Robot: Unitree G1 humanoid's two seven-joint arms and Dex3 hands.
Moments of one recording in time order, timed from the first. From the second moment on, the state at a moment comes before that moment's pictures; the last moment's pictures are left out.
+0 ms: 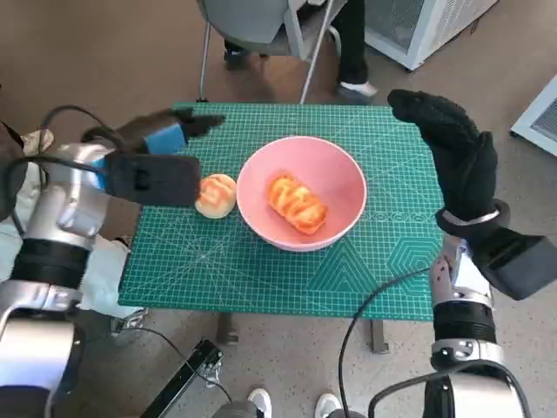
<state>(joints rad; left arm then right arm) -1.02 0.62 -0.37 0.85 0.56 -0.21 -0.55 -0.80 -0.19 -0.21 0.83 0.32 -0.89 0.63</state>
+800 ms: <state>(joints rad) -1.11 0.45 -0.52 1.23 0.68 -0.16 -0.41 -0.77 -0.22 -0.22 0.78 0.31 -0.89 0.63</state>
